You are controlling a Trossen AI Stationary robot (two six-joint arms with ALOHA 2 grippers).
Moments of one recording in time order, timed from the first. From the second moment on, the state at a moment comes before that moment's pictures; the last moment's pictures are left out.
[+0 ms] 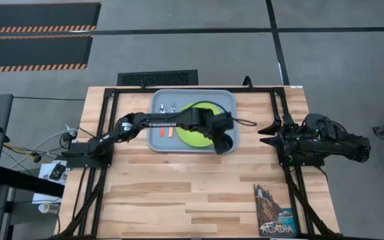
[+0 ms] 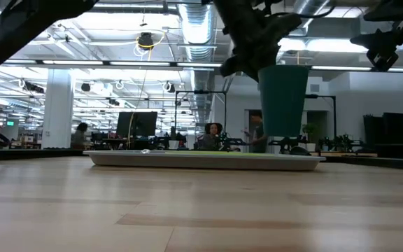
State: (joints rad) left arm 0.05 2.33 2.33 -1.02 -0.10 -0.31; right arm -0.13 0.05 0.42 -0.50 -0.13 0.44
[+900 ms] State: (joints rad) left arm 0.37 2.34 2.33 -0.54 -0.12 -0.34; right arm -0.13 0.05 0.42 -0.52 -0.13 0.44
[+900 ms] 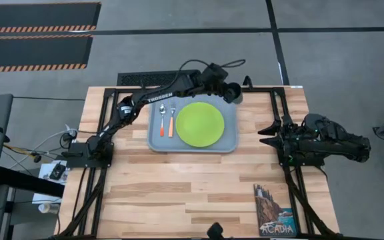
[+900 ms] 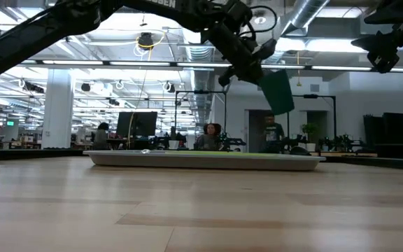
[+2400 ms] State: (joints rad) left arm 0.52 2.45 2.33 -0.62 0.05 -0.38; right arm -0.13 0.05 0.42 -0.52 -0.05 0.42
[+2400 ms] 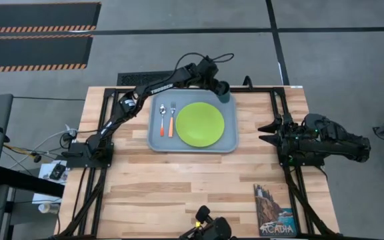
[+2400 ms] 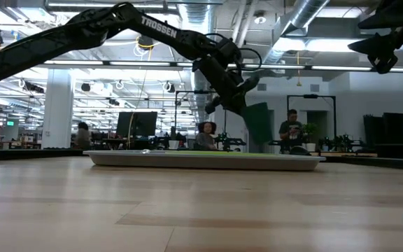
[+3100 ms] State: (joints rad) left arm 0.52 2.48 2.33 -0.65 0.01 -0.39; right arm -0.13 0.05 0.42 -0.52 -0.05 0.42
